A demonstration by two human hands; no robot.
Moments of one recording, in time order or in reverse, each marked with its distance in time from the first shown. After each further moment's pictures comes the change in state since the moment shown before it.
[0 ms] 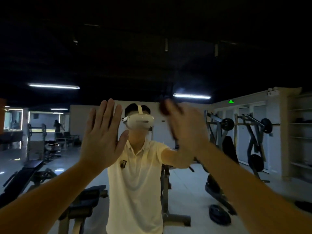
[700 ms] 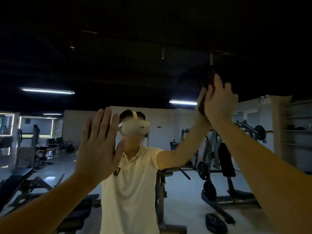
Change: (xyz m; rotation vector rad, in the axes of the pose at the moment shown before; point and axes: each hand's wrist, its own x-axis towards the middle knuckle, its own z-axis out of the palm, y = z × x) left_hand -0.002 0.002 0.003 -0.027 0.036 -0.007; right_hand 0.067 0.088 -0.021 -0.119 0.239 0.547
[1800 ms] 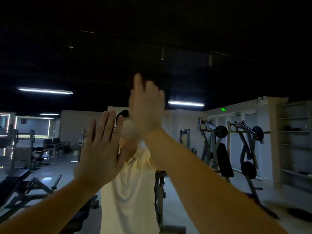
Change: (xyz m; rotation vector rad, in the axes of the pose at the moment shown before) left_hand -0.002 -0.003 -0.001 0.012 -0.051 0.032; right_hand -0.085 -0.190 0.021 0.200 -0.069 -0.353
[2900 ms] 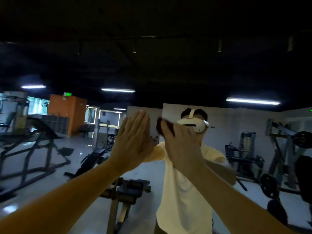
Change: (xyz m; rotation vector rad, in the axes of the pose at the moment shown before) left_hand -0.039 -0.021 -0.033 0.087 -0.178 -0.039; right_hand -0.128 0.029 -0.006 0.035 -0.114 -0.444
